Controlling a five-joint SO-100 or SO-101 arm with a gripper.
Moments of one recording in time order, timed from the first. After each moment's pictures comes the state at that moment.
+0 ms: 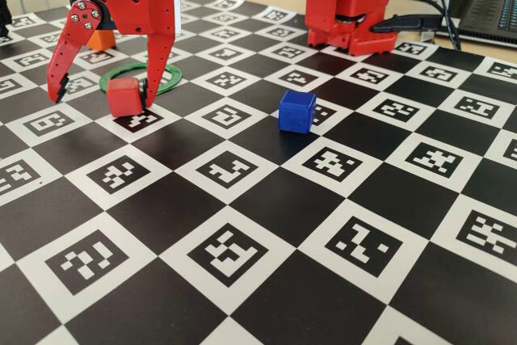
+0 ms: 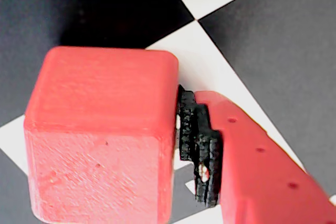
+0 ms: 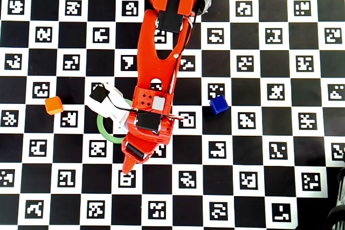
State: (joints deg) arm 13.1 56.9 73.3 65.1 21.7
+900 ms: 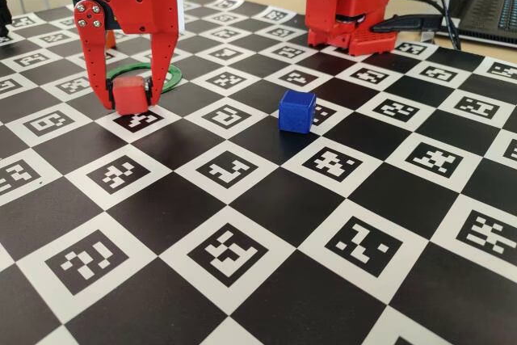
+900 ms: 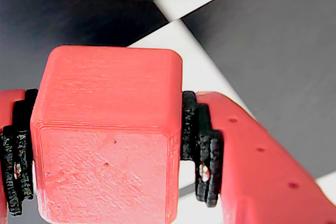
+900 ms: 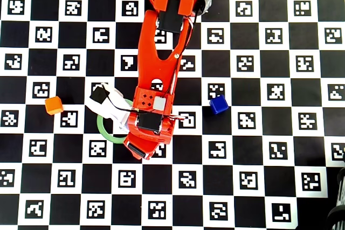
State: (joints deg) arm 13.8 57.4 68.5 71.8 18.4
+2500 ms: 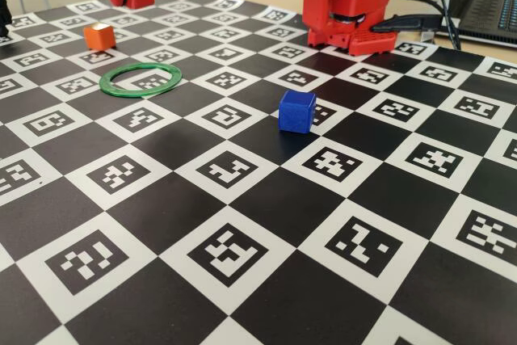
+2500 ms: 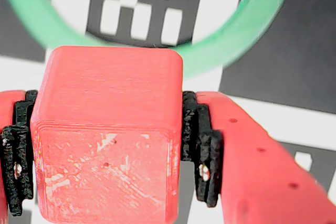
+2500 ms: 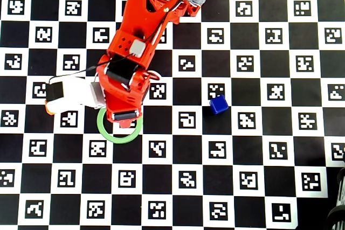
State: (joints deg) arm 27.0 78.1 79.0 80.4 -35.1
